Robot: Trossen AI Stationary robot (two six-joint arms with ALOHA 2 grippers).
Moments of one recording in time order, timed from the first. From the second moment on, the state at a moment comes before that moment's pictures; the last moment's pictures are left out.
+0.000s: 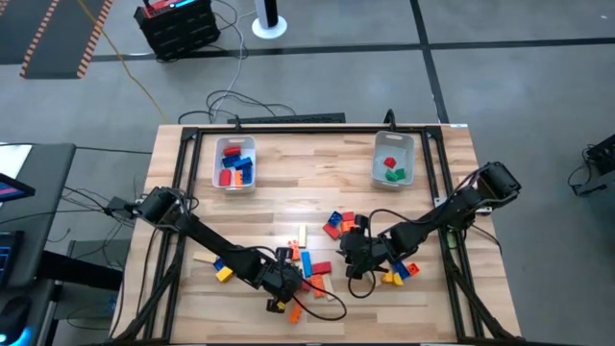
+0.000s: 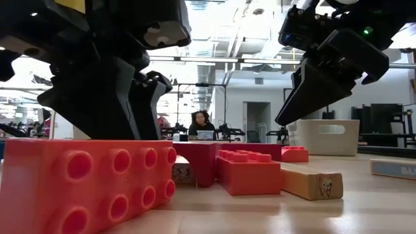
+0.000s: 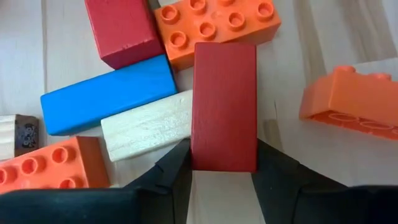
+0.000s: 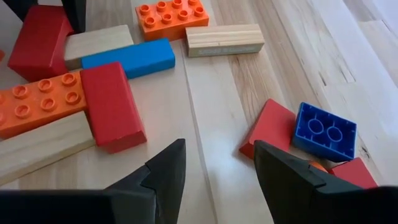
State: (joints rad) left arm -0.51 1.95 1.21 -0.29 -0.24 -0.31; right arm 0.46 1.63 0.84 -0.15 0.50 0.46
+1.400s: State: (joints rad) left arm 0.12 1.24 0.94 -0.85 -0.52 -0.16; right arm 0.51 1.58 0.84 -0.24 0.59 0.54
